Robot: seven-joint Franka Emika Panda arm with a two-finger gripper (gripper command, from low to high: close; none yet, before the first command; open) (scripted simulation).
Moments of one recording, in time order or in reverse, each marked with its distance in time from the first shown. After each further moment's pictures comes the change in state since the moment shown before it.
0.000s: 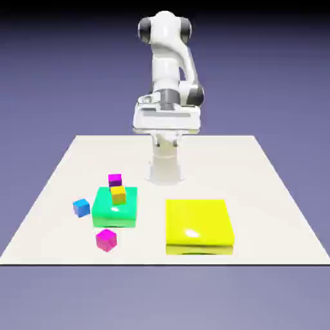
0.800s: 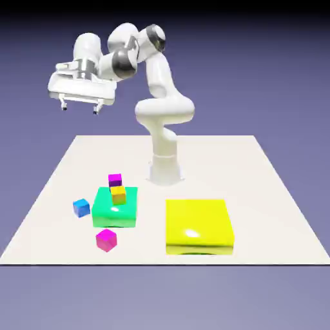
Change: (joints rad) arm 0.186 -0.366 -0.870 0.193 -0.265 -0.342 -0.704
